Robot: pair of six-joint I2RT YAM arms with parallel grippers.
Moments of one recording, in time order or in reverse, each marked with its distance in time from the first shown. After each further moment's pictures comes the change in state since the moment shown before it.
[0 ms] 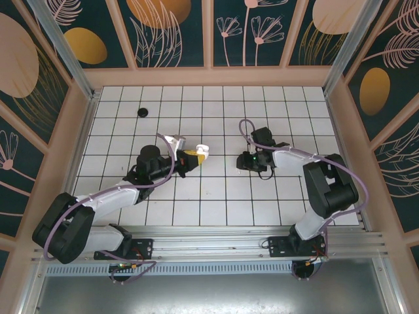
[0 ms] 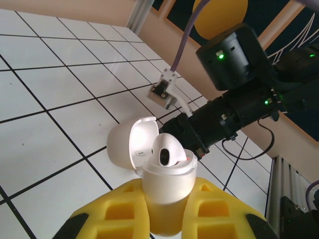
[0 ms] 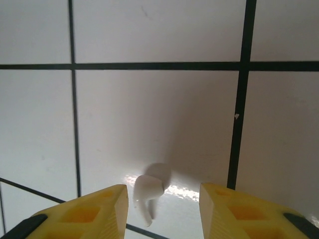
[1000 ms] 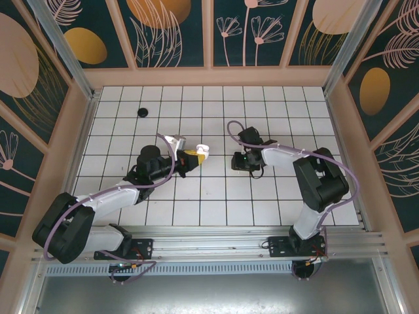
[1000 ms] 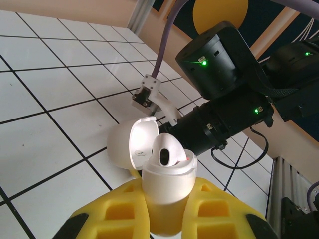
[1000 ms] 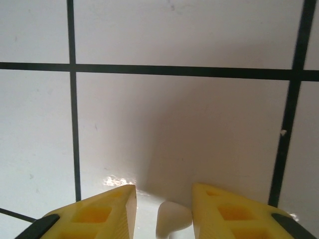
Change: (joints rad) left arm -0.004 0.001 0.000 0.003 -0.007 0.000; right arm 0.106 0.085 0.097 -0.051 0.122 0.058
